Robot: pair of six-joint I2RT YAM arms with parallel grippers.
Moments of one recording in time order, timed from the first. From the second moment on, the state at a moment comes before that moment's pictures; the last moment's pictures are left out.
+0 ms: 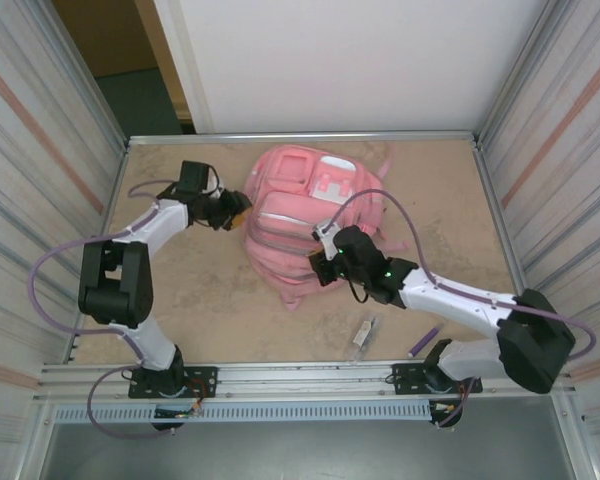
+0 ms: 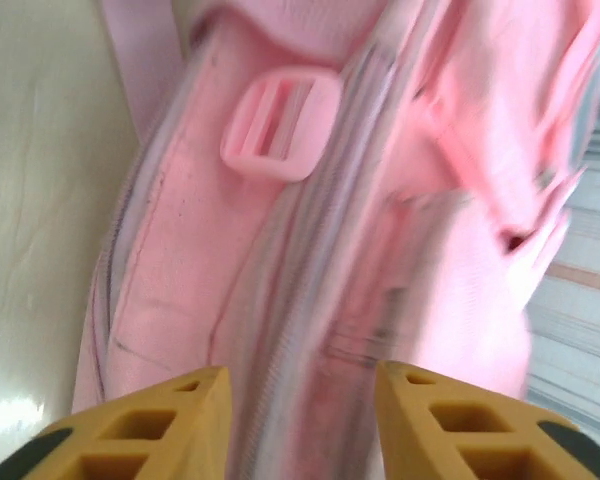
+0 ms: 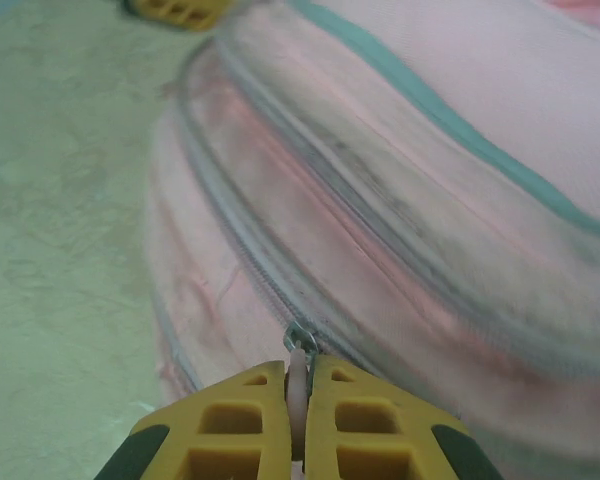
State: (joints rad) left arm -0.17 1.70 1.18 -0.38 0.51 -0.83; right arm 0.87 1.31 0.76 -0.05 0.02 0.22
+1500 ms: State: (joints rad) left arm -0.16 1.40 0.91 -0.46 0.56 -0.81; right arm 0.75 1.21 0.55 0.06 0.00 0.25
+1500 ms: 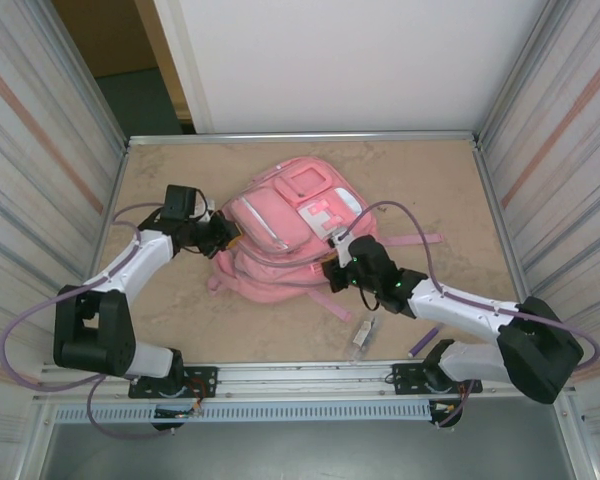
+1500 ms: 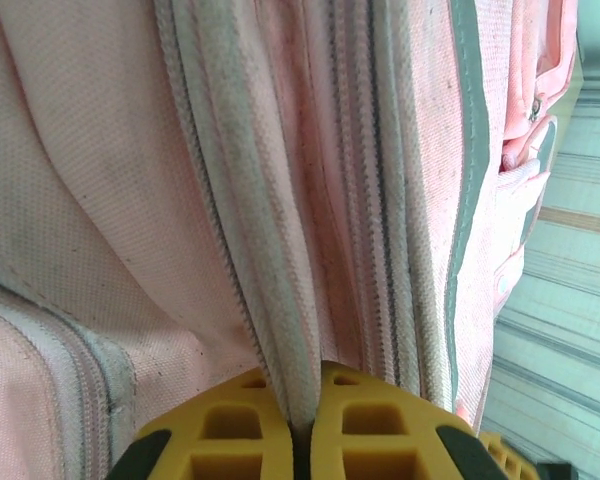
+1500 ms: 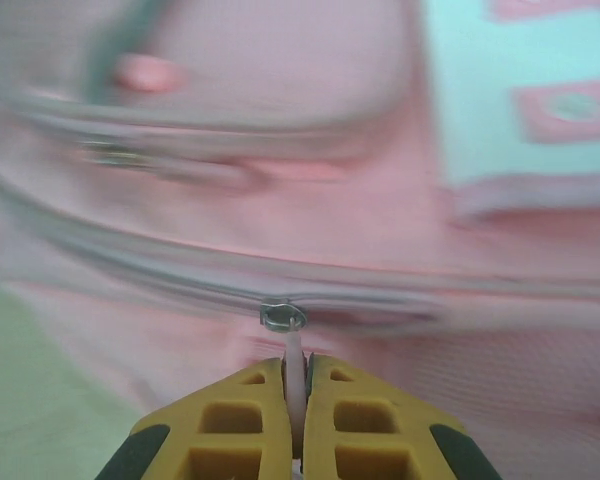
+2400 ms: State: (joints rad) left arm -0.17 1.30 0.94 -0.56 0.61 -0.79; right arm 0.62 1.08 0.68 -0.19 0.00 0.03
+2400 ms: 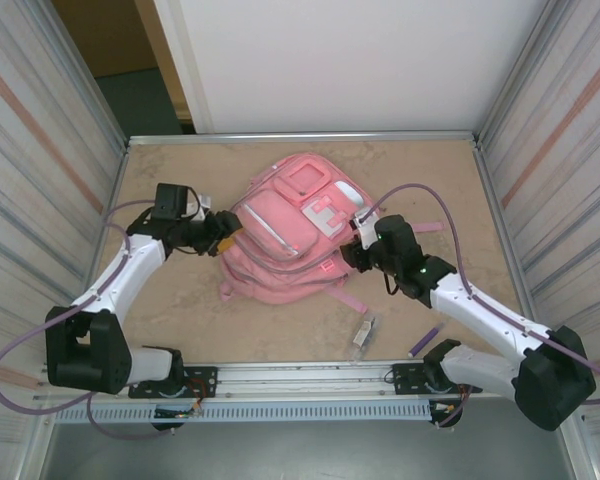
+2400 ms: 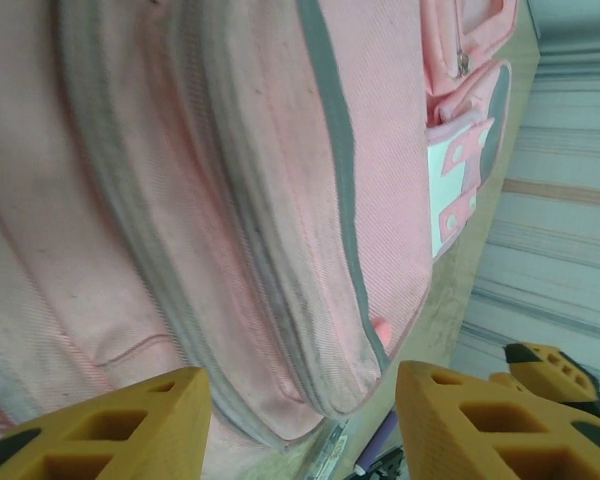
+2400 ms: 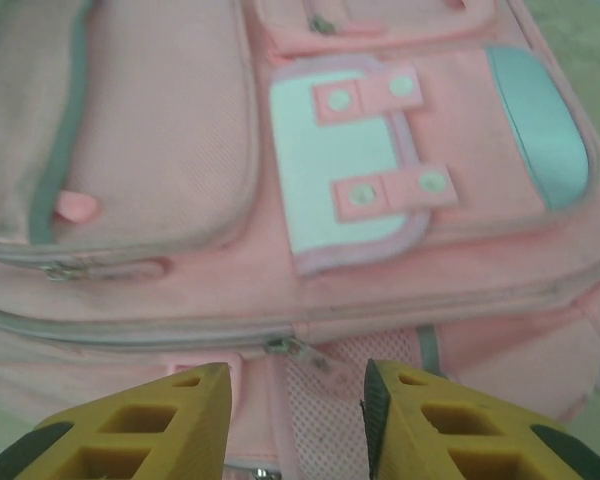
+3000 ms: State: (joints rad) left arm -0.32 1.45 0.97 -0.49 0.40 -0.94; right arm 0.60 1.31 0.68 -0.09 -0.42 -0.30
